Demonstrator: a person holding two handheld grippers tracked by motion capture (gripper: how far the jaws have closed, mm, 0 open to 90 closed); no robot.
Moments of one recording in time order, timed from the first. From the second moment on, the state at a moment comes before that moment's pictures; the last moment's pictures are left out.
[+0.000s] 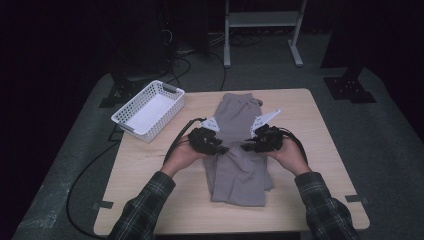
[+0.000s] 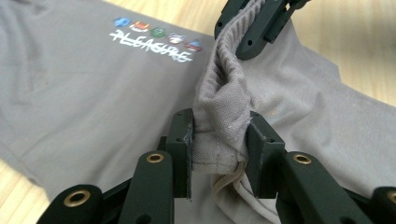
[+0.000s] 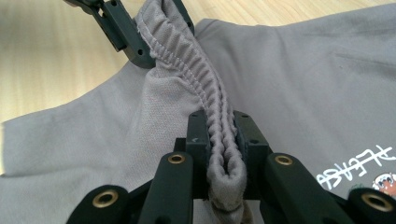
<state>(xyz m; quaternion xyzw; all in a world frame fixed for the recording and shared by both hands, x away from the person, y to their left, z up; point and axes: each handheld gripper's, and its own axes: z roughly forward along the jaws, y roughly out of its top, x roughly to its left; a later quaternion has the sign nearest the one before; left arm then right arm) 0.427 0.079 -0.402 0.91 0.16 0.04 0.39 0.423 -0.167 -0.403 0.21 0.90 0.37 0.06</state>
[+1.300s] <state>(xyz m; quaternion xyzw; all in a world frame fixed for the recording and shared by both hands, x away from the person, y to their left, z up) 0.459 0.107 -0.437 0.89 0.26 0.07 0.38 0.457 -0.187 -0.428 0.30 0.86 0.39 0.12</state>
